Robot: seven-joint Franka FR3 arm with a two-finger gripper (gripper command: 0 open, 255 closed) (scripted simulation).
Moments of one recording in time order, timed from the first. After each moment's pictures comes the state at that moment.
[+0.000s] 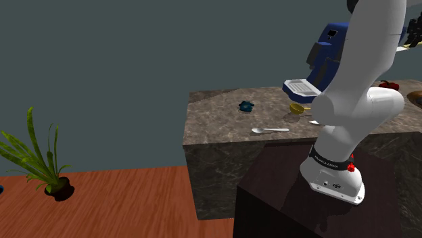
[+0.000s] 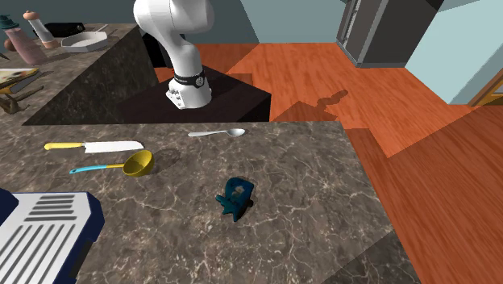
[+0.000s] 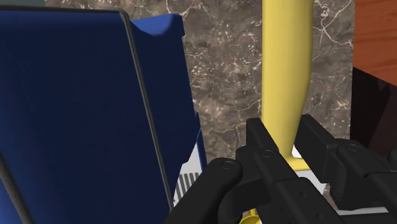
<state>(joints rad) -0.81 0.27 -1.20 -1.58 0.39 1.80 -2.63</state>
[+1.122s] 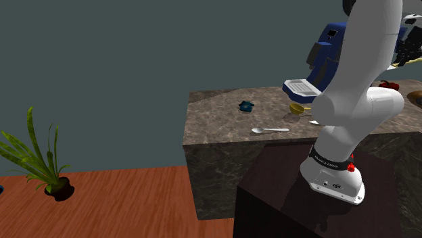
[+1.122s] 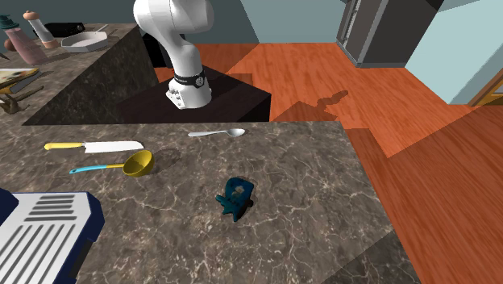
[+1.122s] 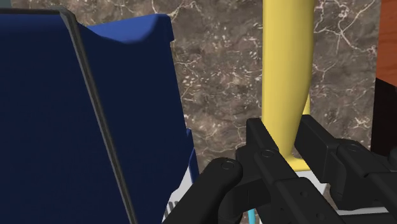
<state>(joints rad) -0.80 0.30 -1.18 -1.78 0.44 2.00 -2.69</state>
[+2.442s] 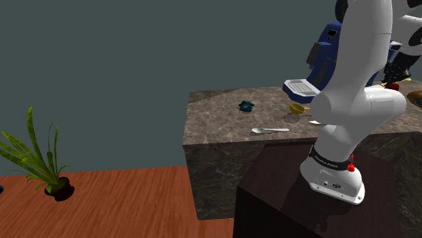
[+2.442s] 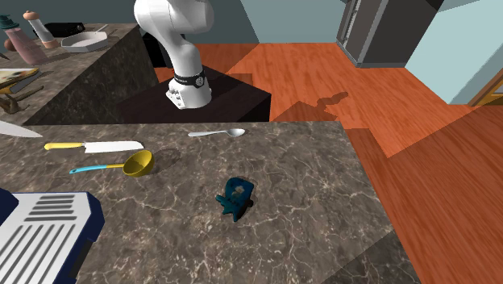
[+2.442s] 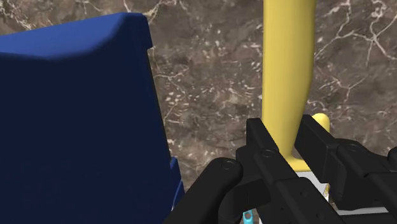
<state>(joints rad) -0.88 0.41 -1.06 -1.93 0.60 2.20 -2.81</state>
